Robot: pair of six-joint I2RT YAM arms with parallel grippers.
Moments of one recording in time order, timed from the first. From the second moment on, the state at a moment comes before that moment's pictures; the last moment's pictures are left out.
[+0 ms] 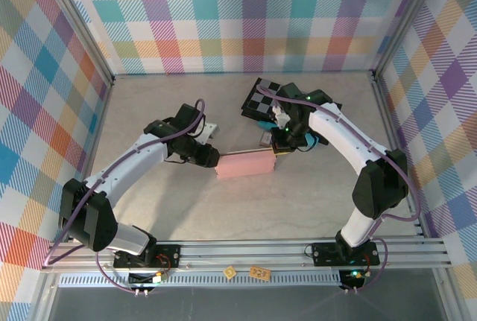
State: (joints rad) left arm -0.49 1.43 1.18 -0.91 0.28 -0.15; right arm 0.52 1.69 1.55 -1.25 -0.27 0.28
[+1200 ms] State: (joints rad) left arm -0.50 1.52 1.31 -1.03 0.23 -0.13; right arm 0.52 1.69 1.54 -1.25 -0.28 0.29
